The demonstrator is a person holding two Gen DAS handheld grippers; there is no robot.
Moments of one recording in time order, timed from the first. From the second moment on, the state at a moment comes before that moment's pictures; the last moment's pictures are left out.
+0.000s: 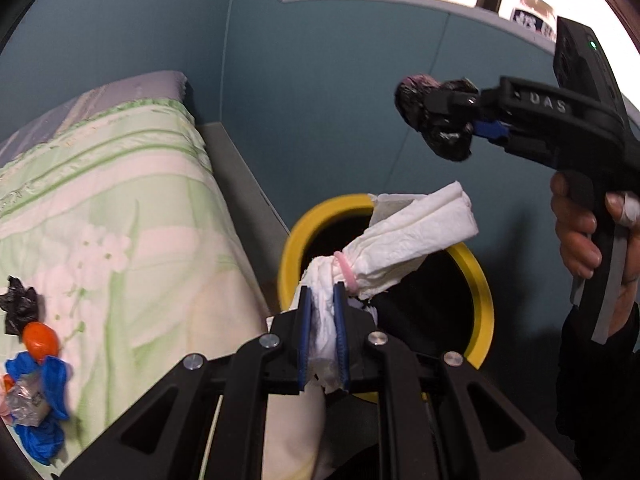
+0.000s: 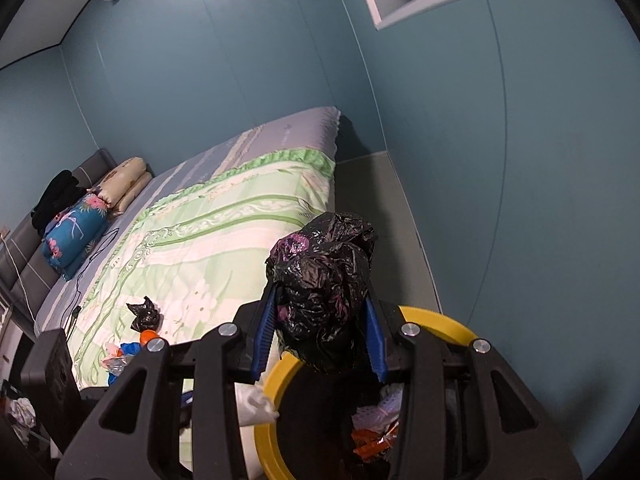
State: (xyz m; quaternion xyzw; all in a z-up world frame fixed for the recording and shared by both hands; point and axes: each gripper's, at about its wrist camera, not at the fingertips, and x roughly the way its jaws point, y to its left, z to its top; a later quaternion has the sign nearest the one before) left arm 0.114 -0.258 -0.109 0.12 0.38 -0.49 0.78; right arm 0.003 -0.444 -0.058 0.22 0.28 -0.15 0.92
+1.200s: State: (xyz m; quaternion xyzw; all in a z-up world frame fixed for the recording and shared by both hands) left arm 0.110 -0.257 -0.112 0.10 0.39 -0.50 0.77; right arm -0.002 -0.454 -0.072 0.25 0.26 -0.14 0.92
